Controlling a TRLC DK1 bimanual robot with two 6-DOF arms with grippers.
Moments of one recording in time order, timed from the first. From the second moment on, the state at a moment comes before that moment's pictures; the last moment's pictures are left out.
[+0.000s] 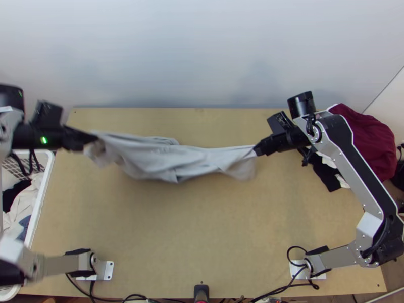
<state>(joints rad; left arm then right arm) 0.19 1.42 1.82 -1.44 0.64 0.45 0.32 1.57 1.58 -1.07 -0.42 -0.13</state>
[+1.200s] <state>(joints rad) -0.27 1.68 1.60 -1.35 0.50 0.57 0.04 1.64 1.41 -1.13 -0.39 -0.11</state>
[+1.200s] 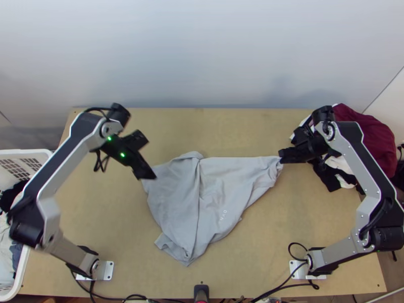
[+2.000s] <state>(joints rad) -0.17 1.90 1.48 -1.07 0.29 0.47 0.17 1.58 1.39 -1.09 -0.39 -0.10</state>
